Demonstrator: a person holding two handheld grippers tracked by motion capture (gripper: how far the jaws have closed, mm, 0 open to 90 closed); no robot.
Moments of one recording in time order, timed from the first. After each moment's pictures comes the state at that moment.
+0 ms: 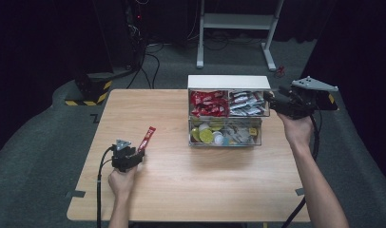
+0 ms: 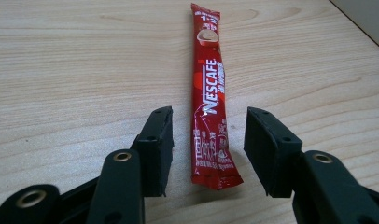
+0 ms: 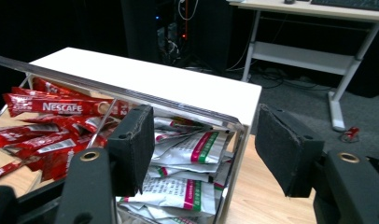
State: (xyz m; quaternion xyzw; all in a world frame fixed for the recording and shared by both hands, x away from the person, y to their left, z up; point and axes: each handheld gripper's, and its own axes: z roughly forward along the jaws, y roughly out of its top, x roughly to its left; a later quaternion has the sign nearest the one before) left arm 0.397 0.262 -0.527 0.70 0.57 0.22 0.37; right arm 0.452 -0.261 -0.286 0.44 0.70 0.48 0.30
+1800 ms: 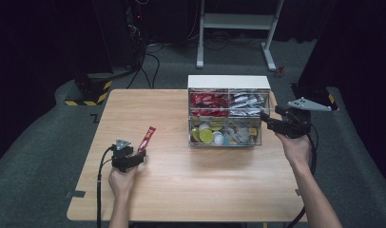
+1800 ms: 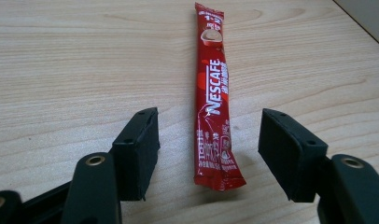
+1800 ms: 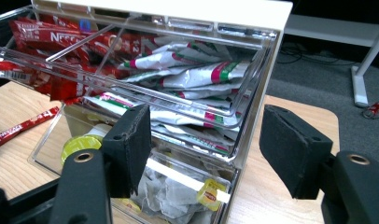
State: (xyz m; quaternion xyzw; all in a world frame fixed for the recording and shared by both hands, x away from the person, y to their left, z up) left arm 0.398 0.262 -0.527 0.69 0.58 0.22 0.37; right arm 0.430 -0.268 -0.333 0.45 0.72 0.46 0.26
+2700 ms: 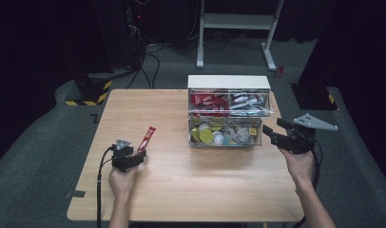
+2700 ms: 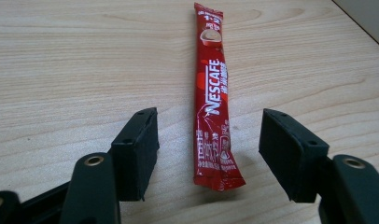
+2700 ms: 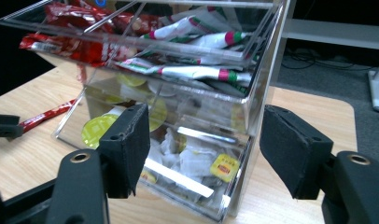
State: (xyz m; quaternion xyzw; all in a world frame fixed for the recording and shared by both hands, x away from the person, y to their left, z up) left arm 0.398 0.262 -0.527 0.69 0.58 0.22 0.37; right arm 0.396 -0.283 -0.361 0.43 0.72 0.49 0.24
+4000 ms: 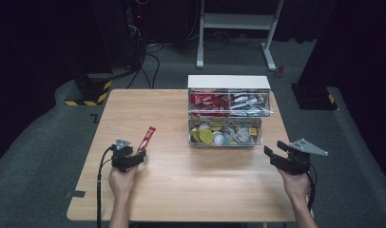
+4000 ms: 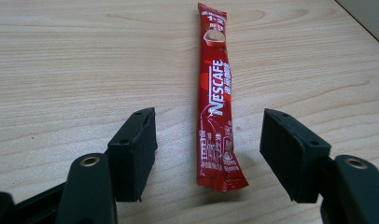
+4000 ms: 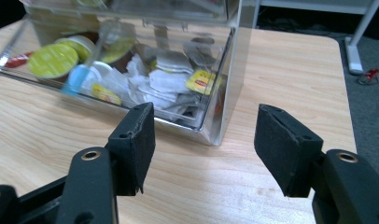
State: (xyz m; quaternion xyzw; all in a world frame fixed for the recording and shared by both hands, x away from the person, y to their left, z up) left arm 0.398 0.263 -0.527 0.69 0.58 0.23 0.36; right arm 0.376 -0.296 -0.440 0.48 0.72 0.44 0.25
